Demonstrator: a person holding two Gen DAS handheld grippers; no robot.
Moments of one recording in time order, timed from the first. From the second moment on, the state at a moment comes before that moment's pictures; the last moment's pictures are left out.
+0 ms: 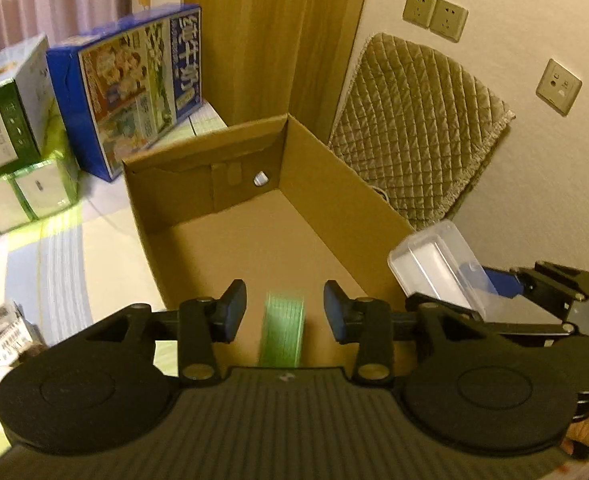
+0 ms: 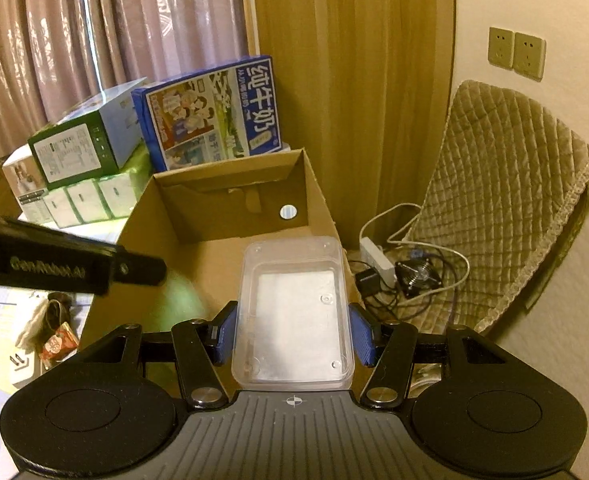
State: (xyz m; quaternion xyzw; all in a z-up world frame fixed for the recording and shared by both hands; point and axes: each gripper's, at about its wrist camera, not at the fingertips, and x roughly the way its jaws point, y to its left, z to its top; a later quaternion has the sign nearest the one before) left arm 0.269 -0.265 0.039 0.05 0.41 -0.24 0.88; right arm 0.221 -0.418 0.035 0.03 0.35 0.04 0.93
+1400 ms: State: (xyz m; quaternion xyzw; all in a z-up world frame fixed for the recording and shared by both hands) left arm 0.109 -0.089 0.074 0.00 0.37 -0.13 0.92; right arm 0.117 -0.335 0.075 0.06 0.33 0.12 0.93
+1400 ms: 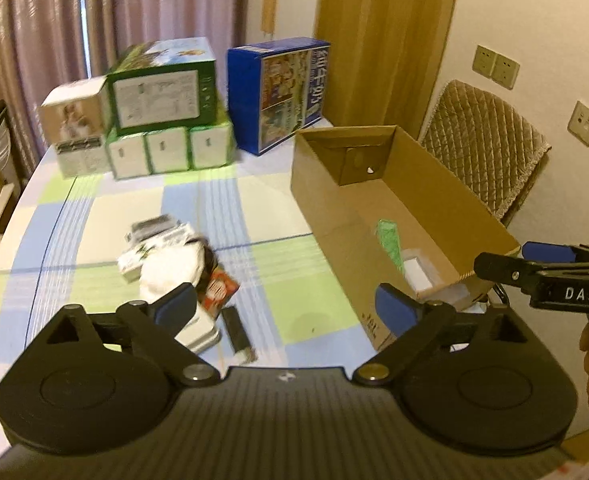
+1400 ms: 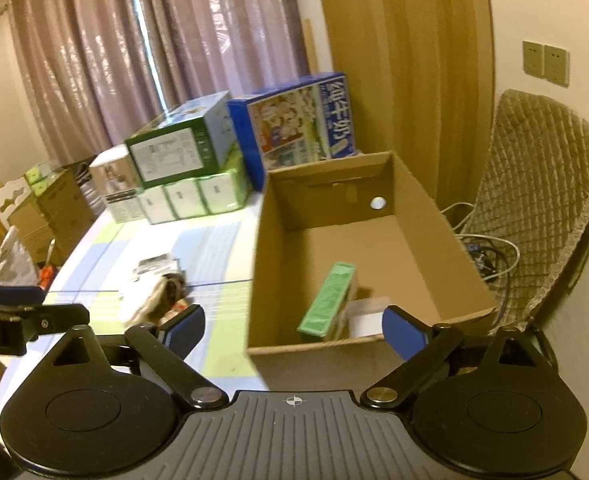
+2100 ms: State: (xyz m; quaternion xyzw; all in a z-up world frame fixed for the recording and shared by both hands) left arm 0.046 0.047 0.051 -0.03 0.38 0.00 0.92; right arm 0.082 -0.238 0.054 0.04 0.35 0.21 0.91
